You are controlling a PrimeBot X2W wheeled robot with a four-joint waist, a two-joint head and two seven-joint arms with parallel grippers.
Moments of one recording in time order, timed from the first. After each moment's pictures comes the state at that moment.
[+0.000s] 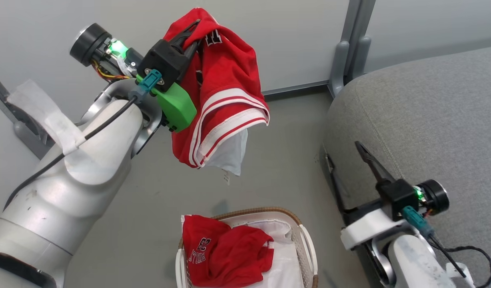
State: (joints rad) left arm -1.03 0.32 -0.88 0.59 -0.34 -0.10 -0.21; right arm -0.20 -0.05 0.17 0.17 0.00 0.13 -0.26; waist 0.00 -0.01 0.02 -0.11
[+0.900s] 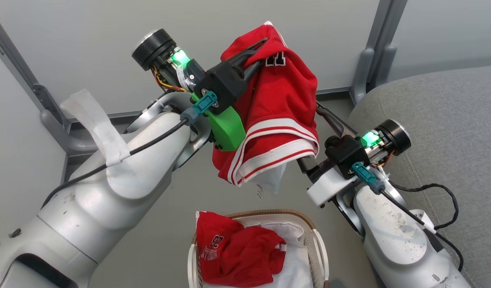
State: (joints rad) left arm -1.04 0.25 -0.98 0.47 -0.37 -0.12 -0.20; right arm -0.50 -0.05 0.36 0.33 -0.09 0.13 -0.26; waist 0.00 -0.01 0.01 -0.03
